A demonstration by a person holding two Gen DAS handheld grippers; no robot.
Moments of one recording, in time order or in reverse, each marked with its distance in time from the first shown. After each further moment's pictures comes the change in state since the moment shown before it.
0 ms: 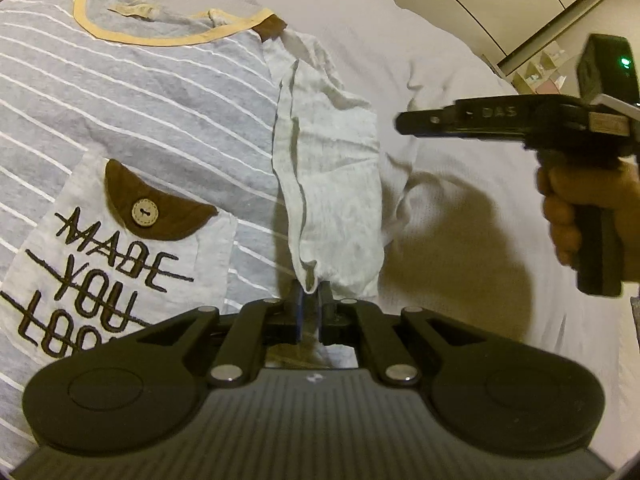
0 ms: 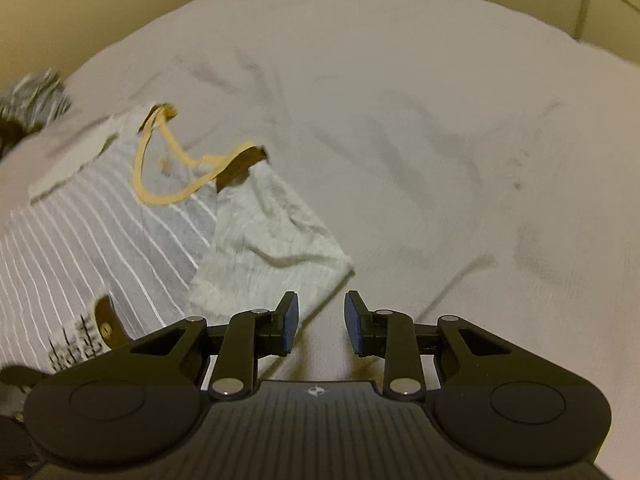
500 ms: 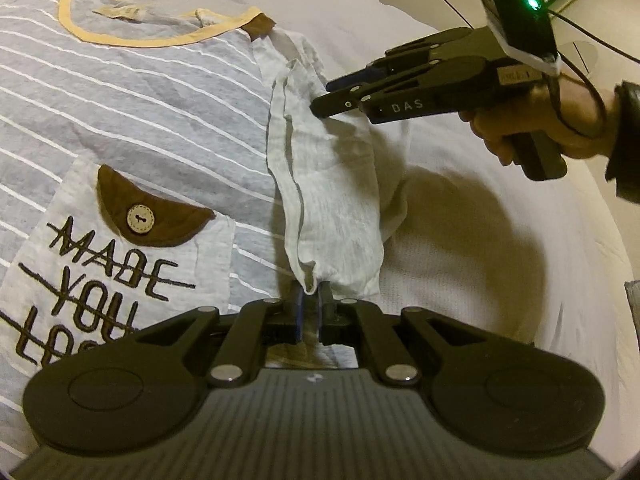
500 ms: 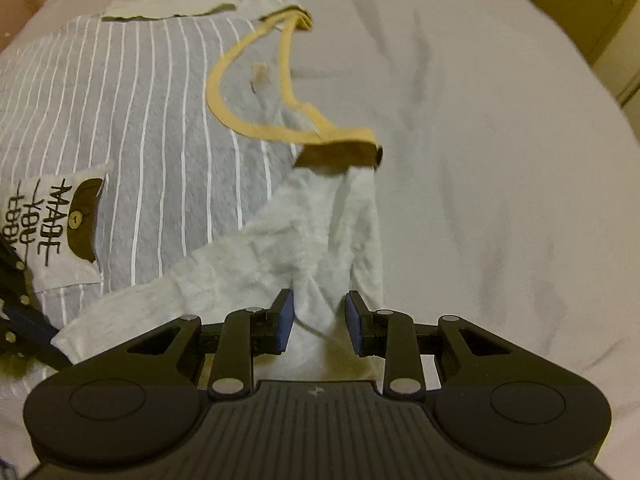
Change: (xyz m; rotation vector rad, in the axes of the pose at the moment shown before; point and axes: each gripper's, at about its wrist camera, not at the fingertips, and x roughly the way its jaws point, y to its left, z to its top) left arm 0.003 0.005 0.003 0.043 0.002 -0.040; right arm 0.056 0.035 0.036 -0.575 0.181 0.063
